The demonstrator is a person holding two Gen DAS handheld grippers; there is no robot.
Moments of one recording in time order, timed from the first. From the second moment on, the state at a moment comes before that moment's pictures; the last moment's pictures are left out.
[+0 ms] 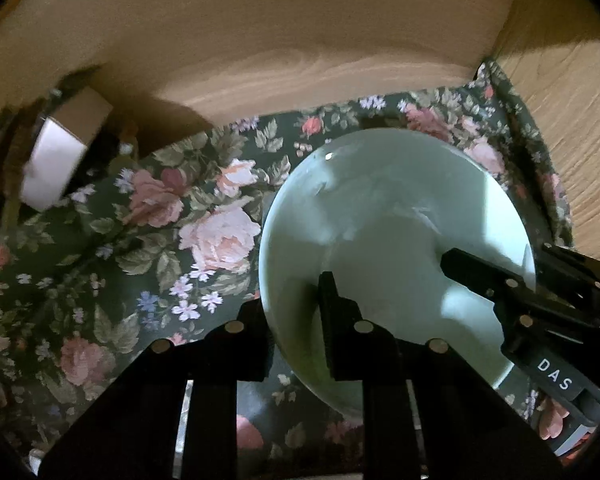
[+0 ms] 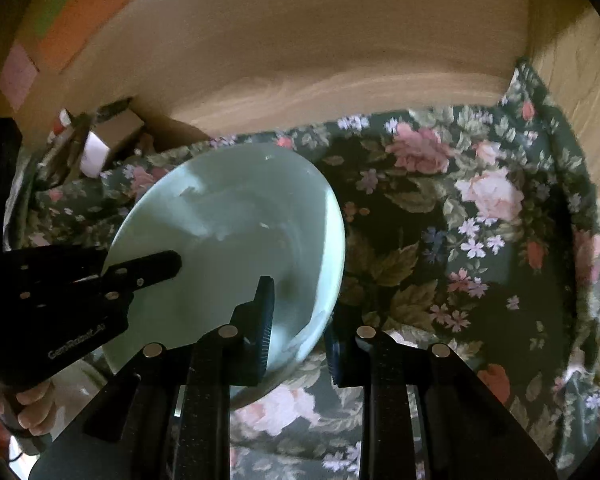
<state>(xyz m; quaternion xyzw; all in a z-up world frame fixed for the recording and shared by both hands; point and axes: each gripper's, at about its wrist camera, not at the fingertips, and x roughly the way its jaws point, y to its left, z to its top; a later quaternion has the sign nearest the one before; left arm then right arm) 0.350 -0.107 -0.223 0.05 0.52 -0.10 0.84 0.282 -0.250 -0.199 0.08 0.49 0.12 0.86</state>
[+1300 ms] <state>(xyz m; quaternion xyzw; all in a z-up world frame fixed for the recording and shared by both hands) 0.172 0.015 -0.117 -0.01 0.41 -0.05 0.91 0.165 -0.131 -0.106 0.02 0.39 0.20 0.90</state>
